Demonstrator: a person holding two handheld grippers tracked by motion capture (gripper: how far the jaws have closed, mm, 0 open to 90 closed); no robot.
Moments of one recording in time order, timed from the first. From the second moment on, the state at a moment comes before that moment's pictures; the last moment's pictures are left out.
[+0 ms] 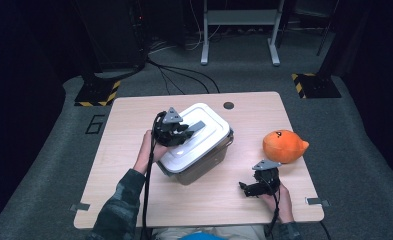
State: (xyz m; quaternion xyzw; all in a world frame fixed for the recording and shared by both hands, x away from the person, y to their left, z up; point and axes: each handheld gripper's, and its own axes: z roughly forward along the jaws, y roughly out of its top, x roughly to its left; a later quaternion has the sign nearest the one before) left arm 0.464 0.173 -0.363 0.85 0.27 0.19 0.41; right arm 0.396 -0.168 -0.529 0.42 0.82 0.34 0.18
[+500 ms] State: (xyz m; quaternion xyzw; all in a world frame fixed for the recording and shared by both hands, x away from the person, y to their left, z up) left arm 0.463 0.190 -0.353 0.84 0.29 0.21 0.42; right arm 0.396 -0.168 -0.529 0.42 0.82 0.34 0.18
